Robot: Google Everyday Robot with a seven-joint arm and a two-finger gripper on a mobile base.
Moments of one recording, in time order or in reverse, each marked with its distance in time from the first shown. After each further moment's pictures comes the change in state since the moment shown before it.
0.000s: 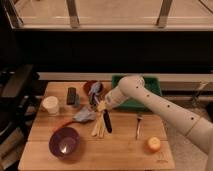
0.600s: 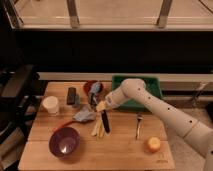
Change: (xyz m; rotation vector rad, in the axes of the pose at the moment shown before) arm 0.004 -0.003 0.010 0.084 0.036 -0.005
